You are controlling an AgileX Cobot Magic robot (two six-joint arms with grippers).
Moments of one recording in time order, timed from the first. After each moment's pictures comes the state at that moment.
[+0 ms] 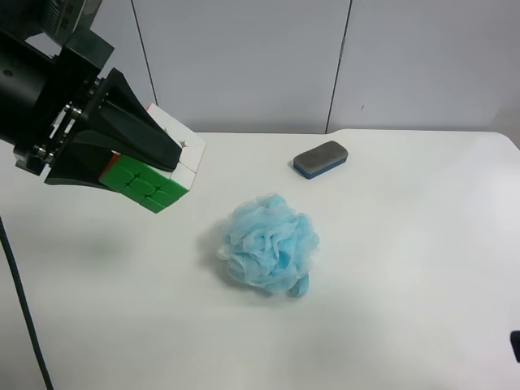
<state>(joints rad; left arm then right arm) -0.35 1.24 -0.96 -0.83 1.02 0.20 0.77 0.26 -0.53 0.00 1.03 0.07</state>
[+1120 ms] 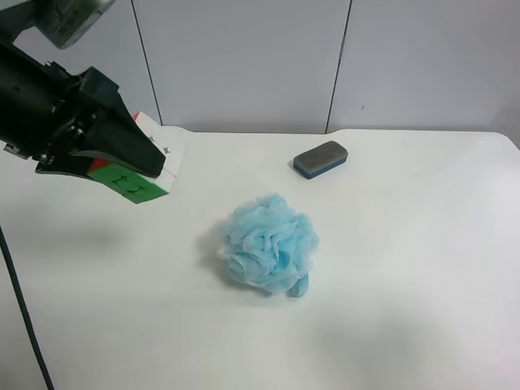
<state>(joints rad) -0.35 1.24 -0.96 -0.65 0.92 0.23 0.11 0.00 -0.53 0.00 1.02 0.07</state>
